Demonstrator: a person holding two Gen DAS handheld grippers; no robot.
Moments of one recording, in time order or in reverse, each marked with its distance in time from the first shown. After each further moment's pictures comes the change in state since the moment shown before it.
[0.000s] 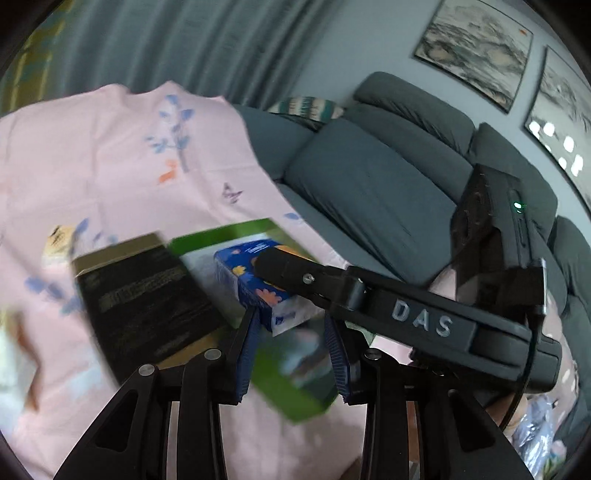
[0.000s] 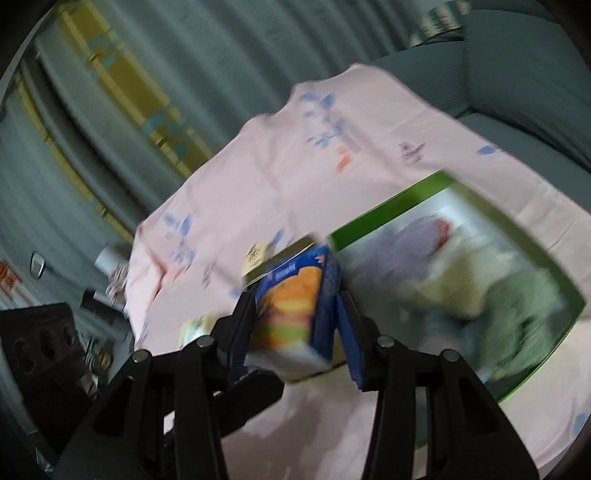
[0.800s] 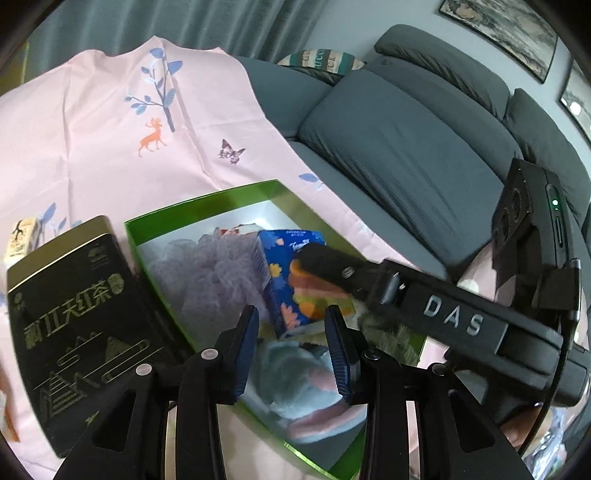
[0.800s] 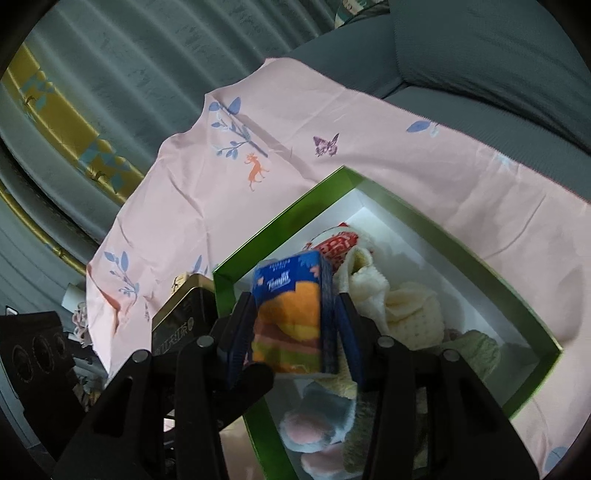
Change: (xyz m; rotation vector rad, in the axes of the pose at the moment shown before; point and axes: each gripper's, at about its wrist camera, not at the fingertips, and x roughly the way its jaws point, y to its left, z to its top) left arm 0.093 -0.001 0.007 -0.016 0.160 0.077; right arm 0.025 -0.078 0.019 0.101 0.000 -0.162
